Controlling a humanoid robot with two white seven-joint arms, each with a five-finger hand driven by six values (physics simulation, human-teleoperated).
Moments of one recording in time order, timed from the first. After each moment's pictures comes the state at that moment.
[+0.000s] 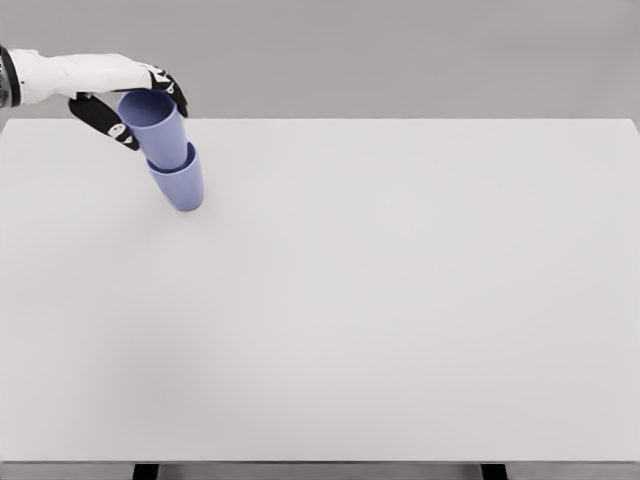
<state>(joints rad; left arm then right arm) -1.24 0.77 -1.16 -0.98 0.06 -0.61 -0.58 -0.02 0.00 -0.07 0.14 0.07 -0.15 0.14</state>
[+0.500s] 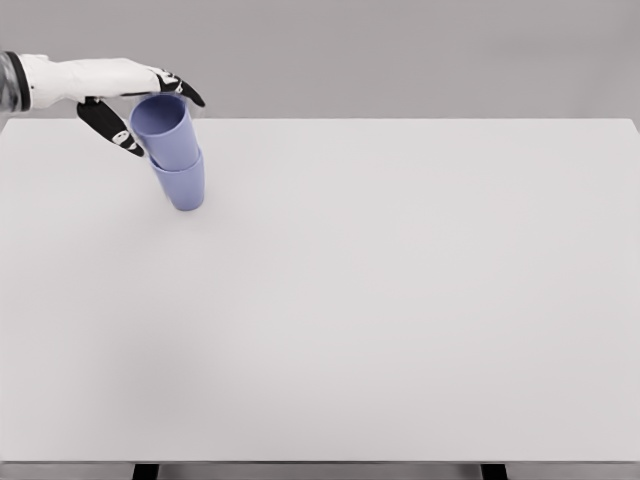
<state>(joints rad) -1.23 0.76 -1.15 -0.98 0.06 -0.61 -0.57 -0.02 0.00 -0.07 0.14 0.07 -0.15 0.14</state>
